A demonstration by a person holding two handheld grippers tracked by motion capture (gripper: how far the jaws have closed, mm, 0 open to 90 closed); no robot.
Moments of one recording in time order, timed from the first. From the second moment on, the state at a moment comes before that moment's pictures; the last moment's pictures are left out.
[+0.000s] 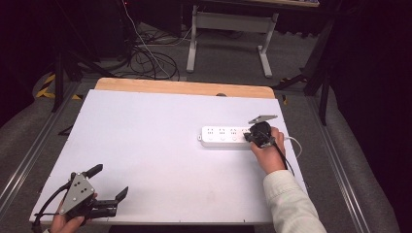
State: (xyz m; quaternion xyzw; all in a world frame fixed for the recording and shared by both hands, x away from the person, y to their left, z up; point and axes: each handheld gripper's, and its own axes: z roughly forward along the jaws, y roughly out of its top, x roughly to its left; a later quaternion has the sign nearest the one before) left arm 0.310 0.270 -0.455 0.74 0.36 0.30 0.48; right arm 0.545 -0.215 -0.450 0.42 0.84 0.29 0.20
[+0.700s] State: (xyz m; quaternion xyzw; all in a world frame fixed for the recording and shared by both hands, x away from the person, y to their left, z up) left arm 0.312 0.270 -0.455 0.74 0.36 0.30 0.48; right arm 0.516 -0.216 -0.402 0.38 0.82 0.36 0.23
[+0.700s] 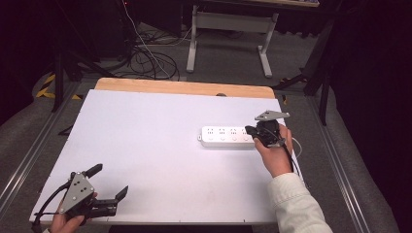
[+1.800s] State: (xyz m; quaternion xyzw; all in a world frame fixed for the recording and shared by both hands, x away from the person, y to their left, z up) left arm 0.311 0.271 -0.455 0.74 0.37 0.30 0.47; right arm 0.459 -0.224 -0.368 0.34 0.80 0.43 0.22
